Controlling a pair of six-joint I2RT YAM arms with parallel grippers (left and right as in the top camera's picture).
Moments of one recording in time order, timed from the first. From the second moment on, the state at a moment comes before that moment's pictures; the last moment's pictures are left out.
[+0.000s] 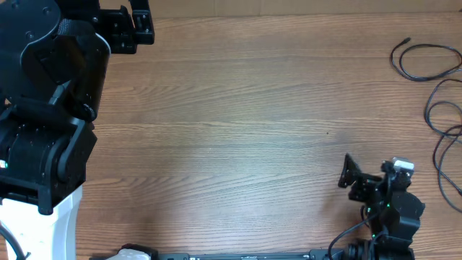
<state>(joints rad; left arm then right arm) -0.25 1.39 2.12 -0.84 -0.24 -0.02 -0.21 0.14 0.22 -0.53 -0.10 0.14</state>
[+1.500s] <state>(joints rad) -0.25 1.26 1.41 -0.52 -0.16 -0.08 -0.21 0.14 0.22 -0.66 -0.09 0.14</state>
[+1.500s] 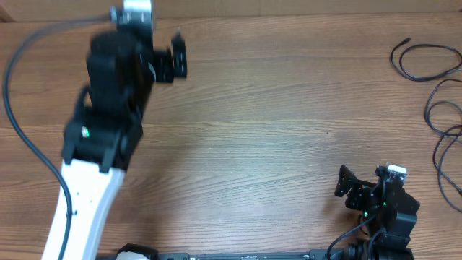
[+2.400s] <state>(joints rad) -0.08 0.25 0.09 -0.05 0.00 -0.21 -0.21 0.14 0.22 -0.66 -0.09 0.14</state>
